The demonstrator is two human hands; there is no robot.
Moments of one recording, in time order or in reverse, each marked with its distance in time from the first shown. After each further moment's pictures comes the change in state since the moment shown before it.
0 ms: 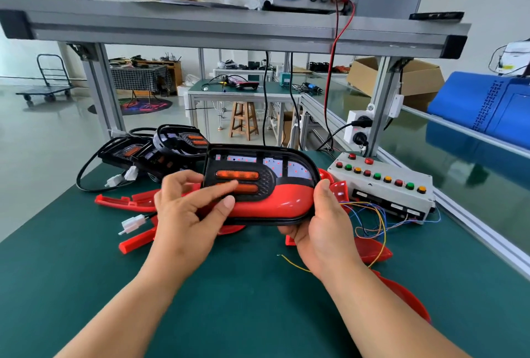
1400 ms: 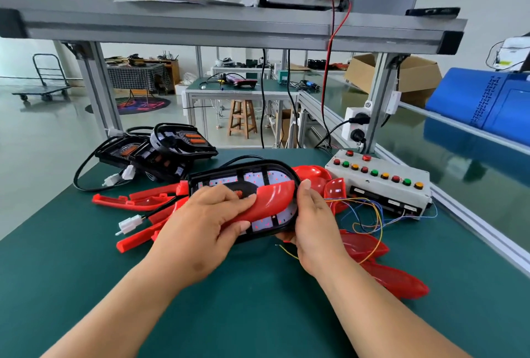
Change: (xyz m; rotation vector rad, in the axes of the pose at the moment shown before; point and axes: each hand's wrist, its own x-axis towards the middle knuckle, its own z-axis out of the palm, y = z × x) left_hand 0.001 0.009 -0.008 0.363 -0.379 0.399; right_hand 0.009 0.014 -0.004 -0.384 0.086 0.034
